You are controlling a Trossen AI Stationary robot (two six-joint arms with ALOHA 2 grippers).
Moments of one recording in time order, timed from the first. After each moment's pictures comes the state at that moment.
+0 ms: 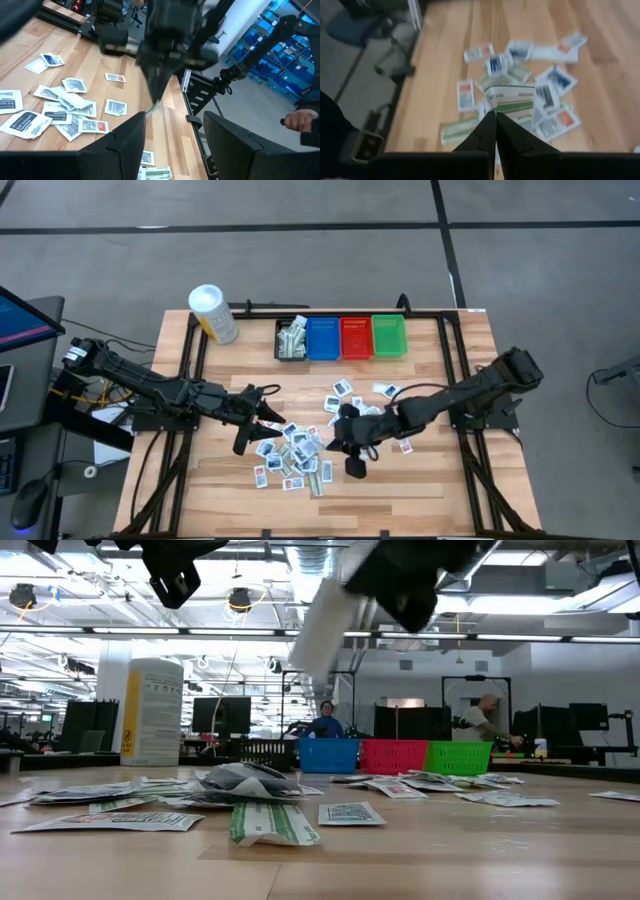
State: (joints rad) left arm -0.35 1.00 0.54 0.26 -0.09 -0.48; right arm 0.35 1.61 1.07 -0.08 0.08 0.38
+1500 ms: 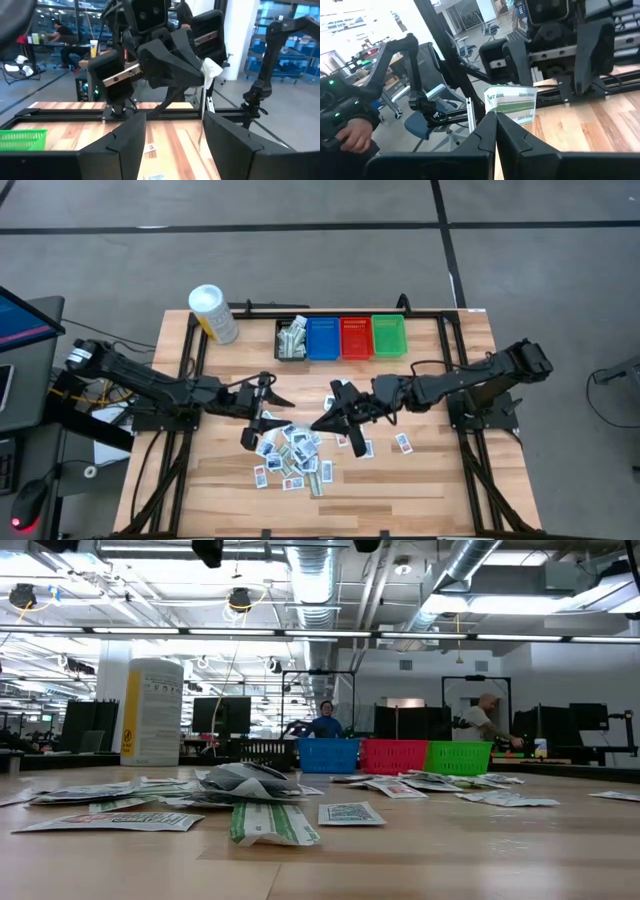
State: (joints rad) left arm -0.31 1.09 0.54 0.62 -0.14 -0.02; right arm 0.24 1.51 1.07 0.36 -0.08 0.41
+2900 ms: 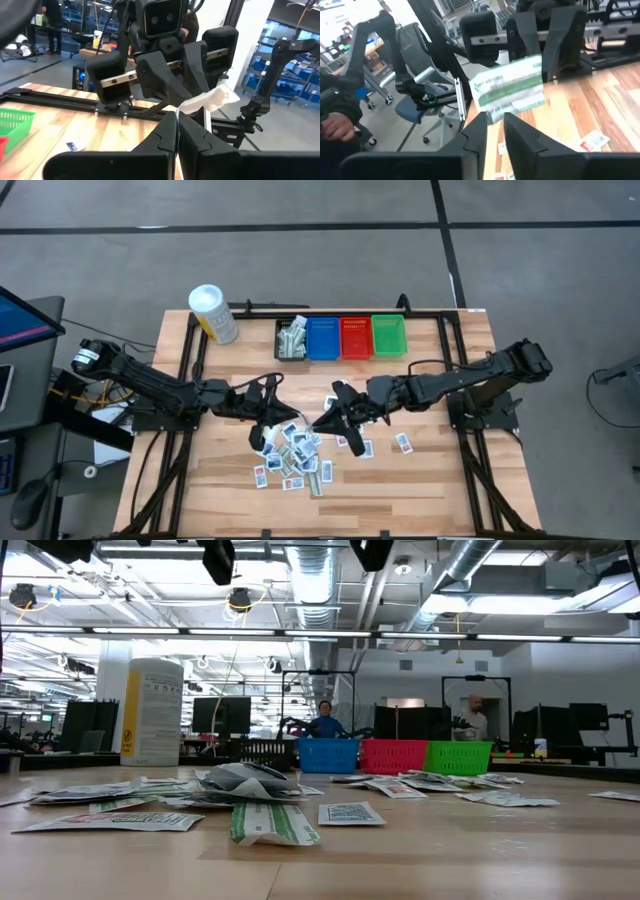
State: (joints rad) left arm -0.30 1.19 0.54 0.72 -0.16 -0.17; right arm 0.23 1.51 1.07 0.24 -0.08 0.41
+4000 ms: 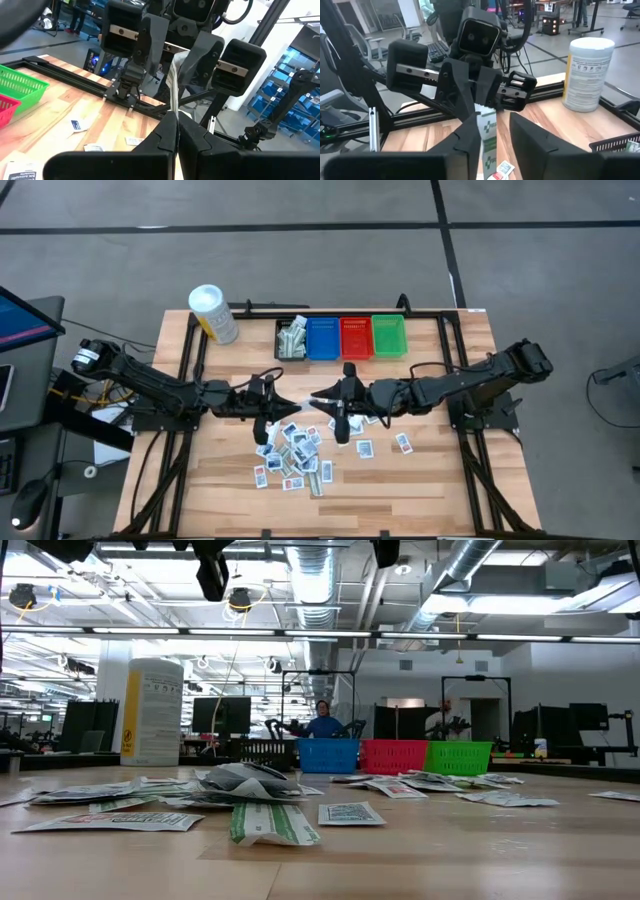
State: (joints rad) left arm -0.30 1.18 0.54 0.69 -0.27 -0.38; right arm 0.27 1.51 1.07 0.29 0.38 0.20
